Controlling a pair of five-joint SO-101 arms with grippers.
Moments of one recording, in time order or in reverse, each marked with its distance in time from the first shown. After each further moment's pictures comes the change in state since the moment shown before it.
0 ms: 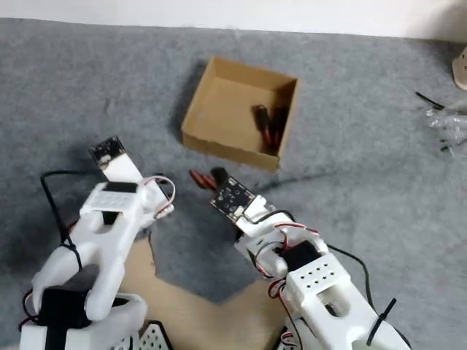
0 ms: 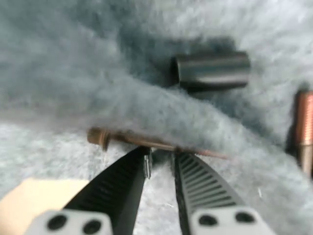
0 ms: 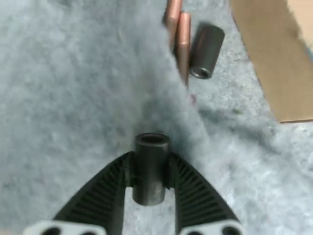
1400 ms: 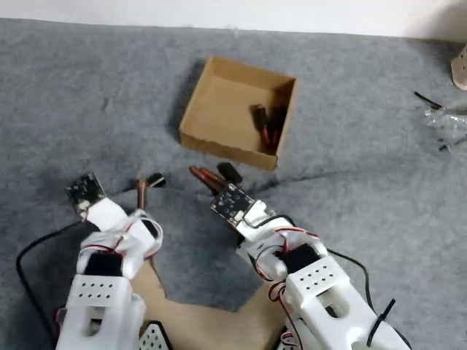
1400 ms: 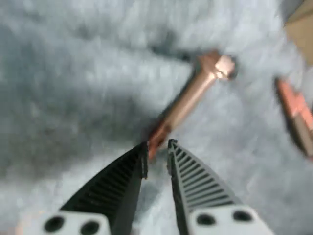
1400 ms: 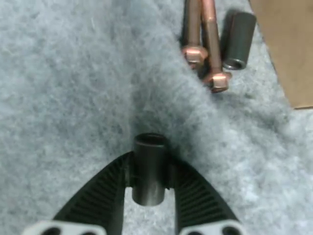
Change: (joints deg) left arm 3.0 -52.0 35.7 2.1 -2.6; right arm 0.0 -0.1 2.2 -0.2 0.0
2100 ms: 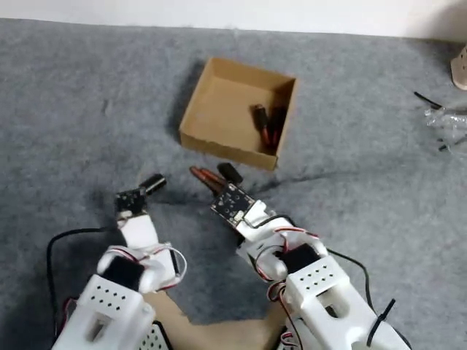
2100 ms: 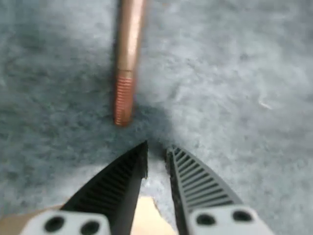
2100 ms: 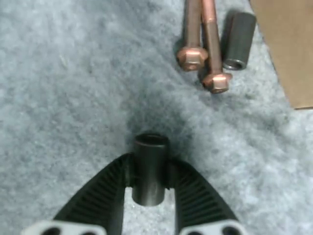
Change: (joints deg) left arm 22.5 -1.3 -0.3 21.2 -0.1; right arm 0.0 0.0 0.0 0.0 0.1
